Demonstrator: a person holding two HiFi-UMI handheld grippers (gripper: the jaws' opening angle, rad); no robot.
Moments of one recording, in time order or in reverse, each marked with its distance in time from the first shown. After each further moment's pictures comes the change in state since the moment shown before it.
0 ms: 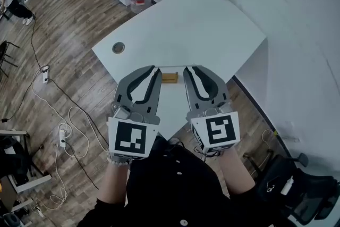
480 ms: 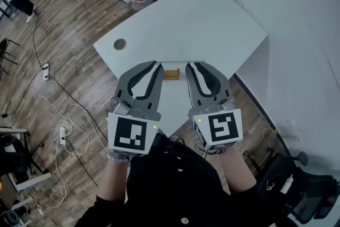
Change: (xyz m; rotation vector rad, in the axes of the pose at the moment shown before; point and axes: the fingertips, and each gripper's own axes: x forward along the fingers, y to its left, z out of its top) left arm -0.004 0.003 0.003 0.001 -0.014 -0.008; right arm -0.001 0.003 0.003 0.004 -0.001 -0.009
